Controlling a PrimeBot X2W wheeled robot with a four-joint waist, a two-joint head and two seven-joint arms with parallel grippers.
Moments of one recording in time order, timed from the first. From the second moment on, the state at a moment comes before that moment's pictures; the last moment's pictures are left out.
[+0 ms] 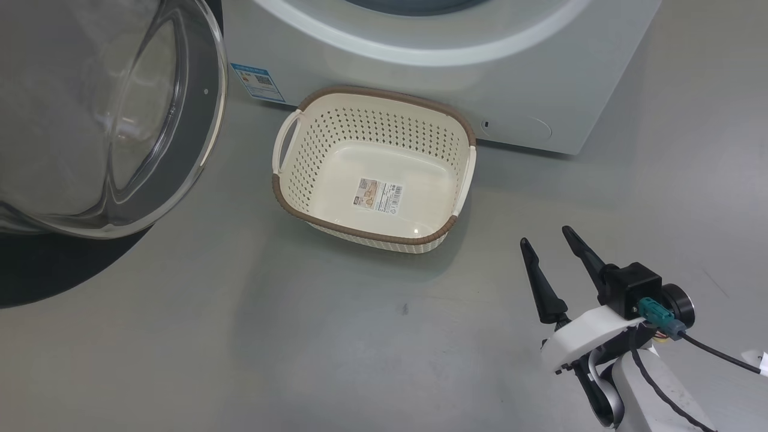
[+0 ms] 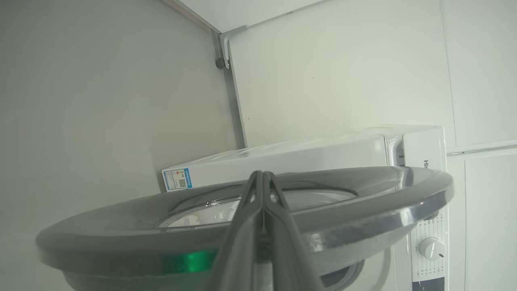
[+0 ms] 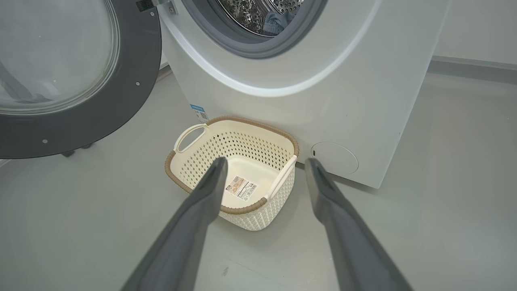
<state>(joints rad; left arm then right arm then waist) -0.56 0.50 0.58 0.62 -1.53 -0.12 0.80 -0.20 -0.10 0.27 0.34 0.19 0.10 -0.26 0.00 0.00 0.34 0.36</state>
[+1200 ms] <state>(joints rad) -0.52 0.47 0.54 0.56 -1.60 -0.12 0.98 -0.20 -0.10 0.28 0.36 0.20 0.11 -0.26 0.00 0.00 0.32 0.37</state>
